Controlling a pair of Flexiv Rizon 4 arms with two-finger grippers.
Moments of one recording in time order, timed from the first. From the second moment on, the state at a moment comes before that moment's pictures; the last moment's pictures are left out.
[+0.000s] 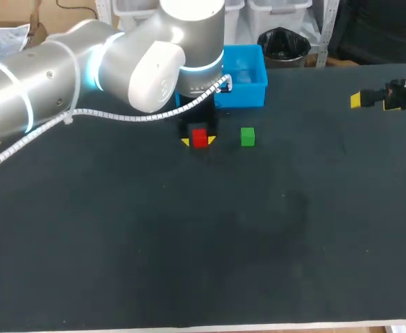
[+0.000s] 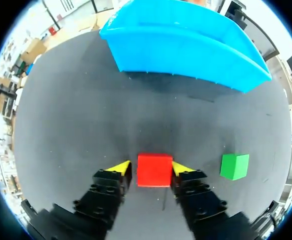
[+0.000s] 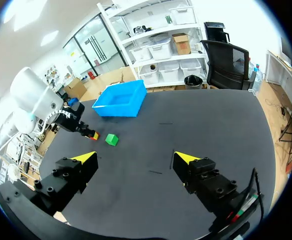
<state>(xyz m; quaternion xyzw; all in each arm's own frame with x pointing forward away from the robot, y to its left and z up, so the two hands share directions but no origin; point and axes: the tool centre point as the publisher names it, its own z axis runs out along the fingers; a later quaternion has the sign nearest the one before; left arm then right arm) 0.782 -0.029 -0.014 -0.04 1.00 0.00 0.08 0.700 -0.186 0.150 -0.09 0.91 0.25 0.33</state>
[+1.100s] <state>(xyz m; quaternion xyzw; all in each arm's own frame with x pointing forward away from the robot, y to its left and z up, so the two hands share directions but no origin) 0.809 -0.014 0.158 -0.01 0.98 -0.06 0.20 0.700 -0.186 0.150 -0.09 0.91 0.25 0.33</state>
